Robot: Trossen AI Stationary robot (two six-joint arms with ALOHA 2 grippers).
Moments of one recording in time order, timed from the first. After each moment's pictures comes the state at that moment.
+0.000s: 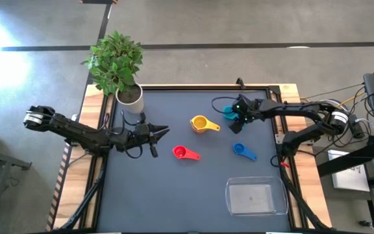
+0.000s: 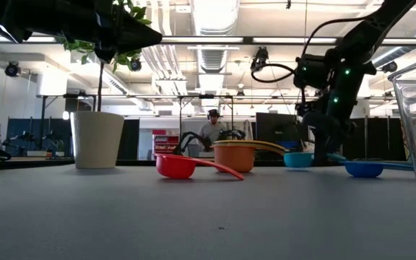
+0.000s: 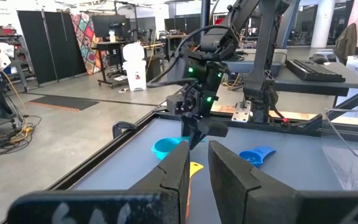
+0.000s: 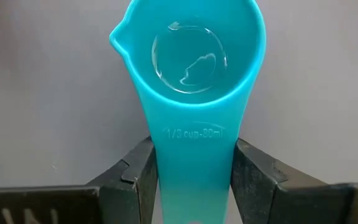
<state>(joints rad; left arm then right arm) -0.18 1.10 0.41 0.68 -0.56 0.02 -0.56 1.37 0.66 -0.44 0.07 0.16</state>
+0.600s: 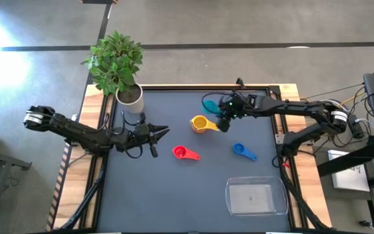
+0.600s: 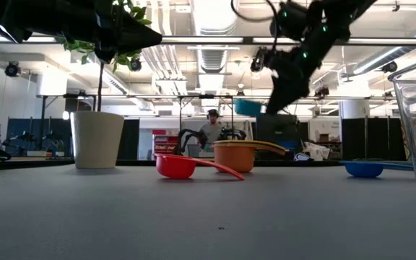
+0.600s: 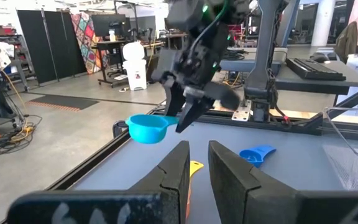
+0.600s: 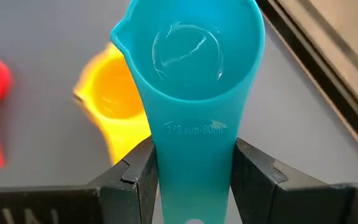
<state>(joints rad) -0.18 1.10 0.41 0.68 -0.56 0.02 -0.36 1.37 0.95 -0.44 0.07 0.05</state>
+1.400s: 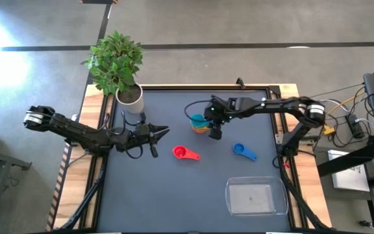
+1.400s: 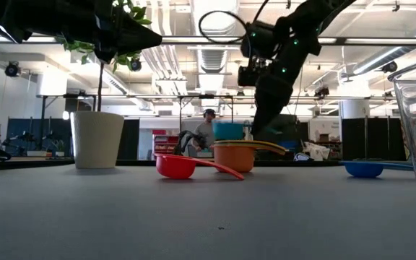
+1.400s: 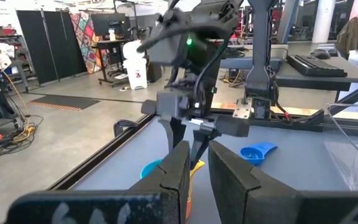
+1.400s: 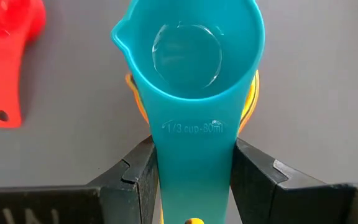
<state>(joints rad) -0.18 1.10 0.41 0.67 -0.57 0.02 -0.32 1.65 1.12 -0.51 -0.06 -0.13</state>
